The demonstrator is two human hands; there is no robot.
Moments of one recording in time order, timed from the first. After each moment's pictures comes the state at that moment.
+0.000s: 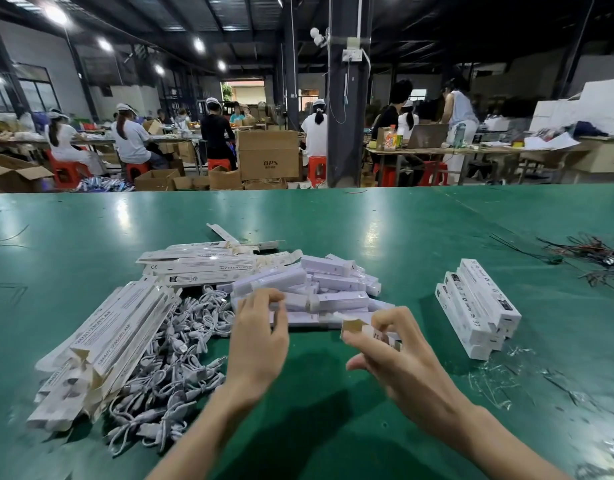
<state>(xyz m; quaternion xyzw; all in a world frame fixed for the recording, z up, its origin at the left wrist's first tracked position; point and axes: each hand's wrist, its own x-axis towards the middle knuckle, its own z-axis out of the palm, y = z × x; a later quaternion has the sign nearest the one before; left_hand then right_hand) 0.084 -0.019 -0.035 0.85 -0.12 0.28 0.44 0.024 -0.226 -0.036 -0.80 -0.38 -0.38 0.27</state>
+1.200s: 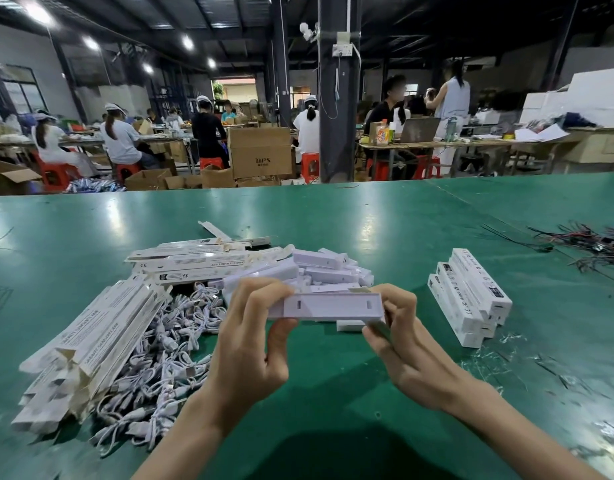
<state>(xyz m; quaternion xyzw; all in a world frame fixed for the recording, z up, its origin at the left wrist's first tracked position) 0.051 -0.012 -0.007 0.70 -0.39 0.47 0.36 0.024 -0.231 -0.024 -0.82 -0.34 -0.26 0.37</state>
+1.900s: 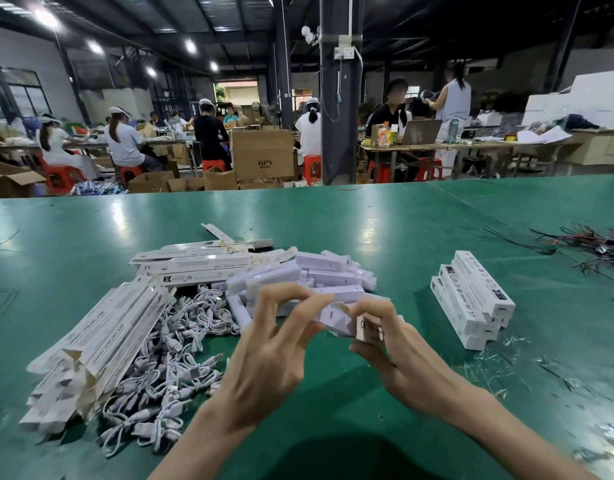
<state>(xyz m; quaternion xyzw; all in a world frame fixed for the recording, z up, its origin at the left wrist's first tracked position) 0.044 -0.023 -0.008 0.73 -0.41 0.45 0.31 0.022 -0.224 -0.023 -0.85 -0.32 -0.23 0.35</state>
